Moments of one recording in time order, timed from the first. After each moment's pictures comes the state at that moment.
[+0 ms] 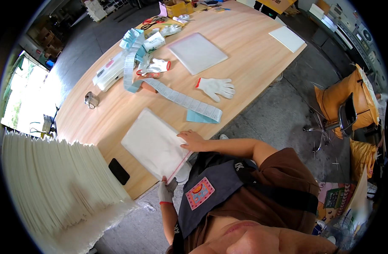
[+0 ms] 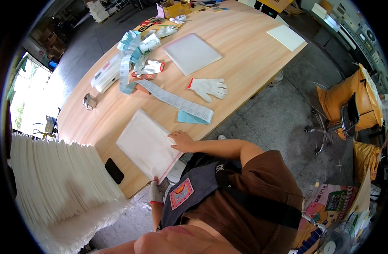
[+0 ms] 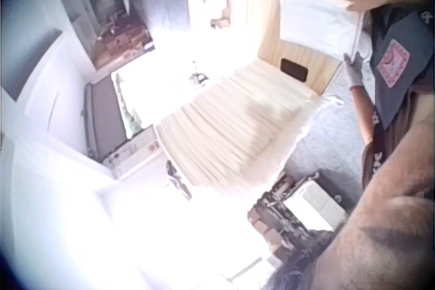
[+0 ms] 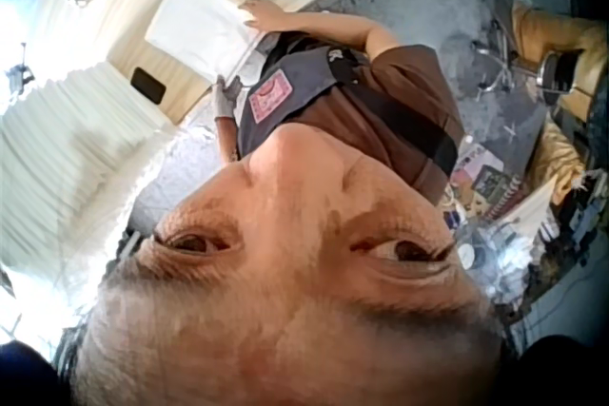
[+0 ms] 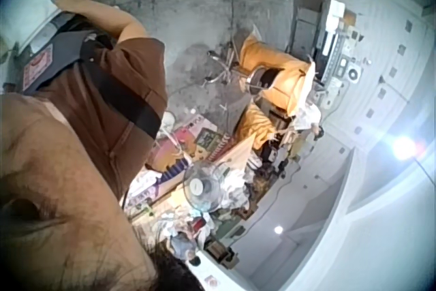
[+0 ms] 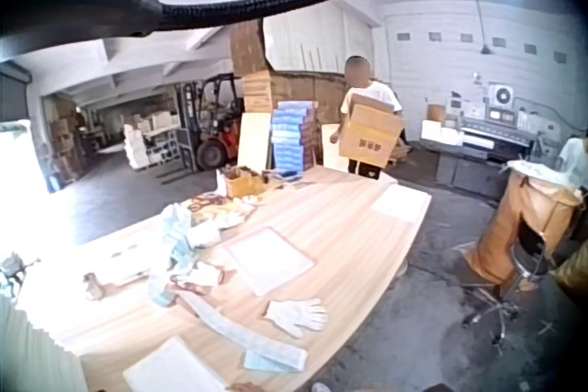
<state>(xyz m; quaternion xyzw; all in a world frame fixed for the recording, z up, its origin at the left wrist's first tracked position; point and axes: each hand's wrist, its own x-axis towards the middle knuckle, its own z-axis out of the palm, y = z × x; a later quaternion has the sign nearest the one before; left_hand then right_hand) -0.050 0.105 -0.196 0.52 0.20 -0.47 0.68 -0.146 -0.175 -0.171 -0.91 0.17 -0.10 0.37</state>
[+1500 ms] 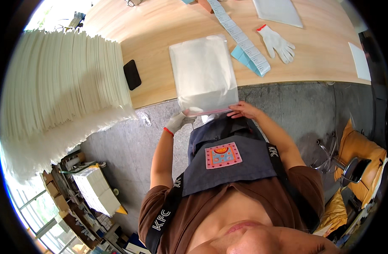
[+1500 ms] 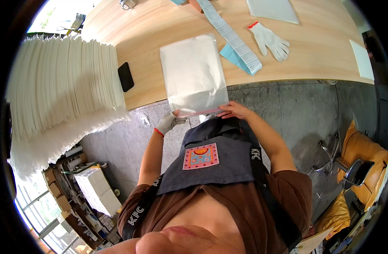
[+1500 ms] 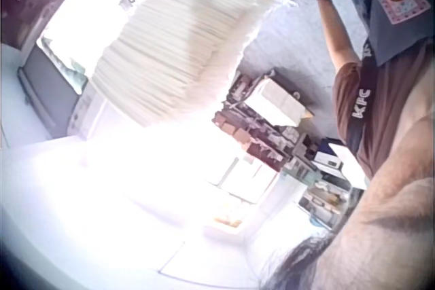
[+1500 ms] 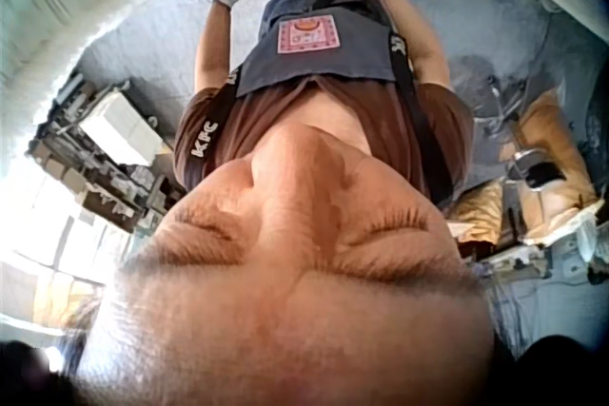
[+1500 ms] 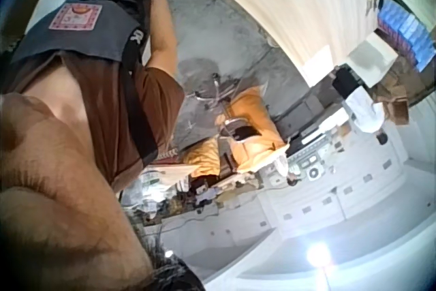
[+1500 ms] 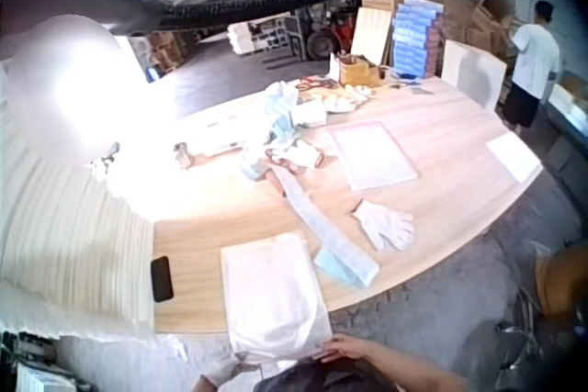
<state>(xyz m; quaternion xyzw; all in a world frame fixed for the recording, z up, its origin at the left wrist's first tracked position) -0.079 0.127 -0.227 0.53 0.10 -0.59 0.61 -0.275 -0.174 -0.227 -0.38 0.26 0.23 0.86</state>
